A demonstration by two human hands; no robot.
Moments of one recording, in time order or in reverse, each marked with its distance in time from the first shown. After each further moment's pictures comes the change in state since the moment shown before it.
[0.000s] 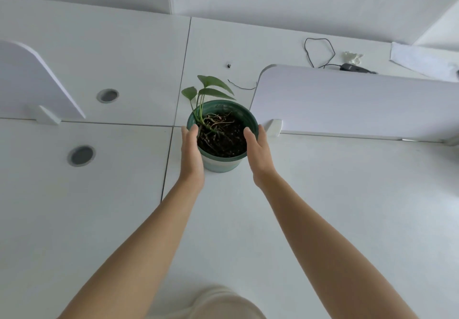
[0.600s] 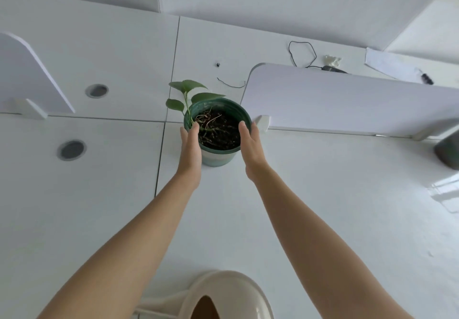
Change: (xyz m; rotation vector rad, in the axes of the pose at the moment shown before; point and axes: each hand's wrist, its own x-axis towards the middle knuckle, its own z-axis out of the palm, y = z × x) left_hand -0.013 -0.006 -0.003 0.103 -0.063 -0.034; right_hand -0.009 0.003 0.002 -0.008 0.030 0.080
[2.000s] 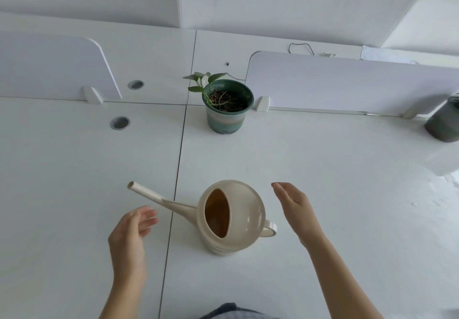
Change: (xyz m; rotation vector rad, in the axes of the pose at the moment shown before) left_hand -0.261 -0.068 -0.149 0.054 0.455 0.168; right_hand -0.244 0.075 -0.095 -0.296 0.022 -0.017
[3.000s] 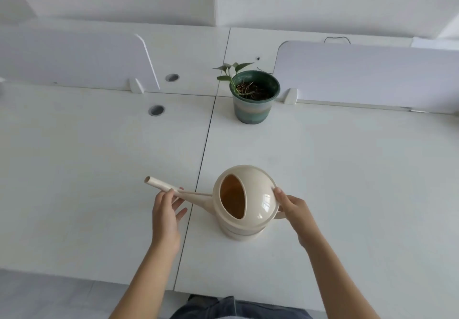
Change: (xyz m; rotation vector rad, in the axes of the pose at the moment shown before) left_hand -0.013 -0.025 0.010 -0.156 0.019 -0.146; right_hand 0.001 0.056 0.024 0.120 -0.222 0.108
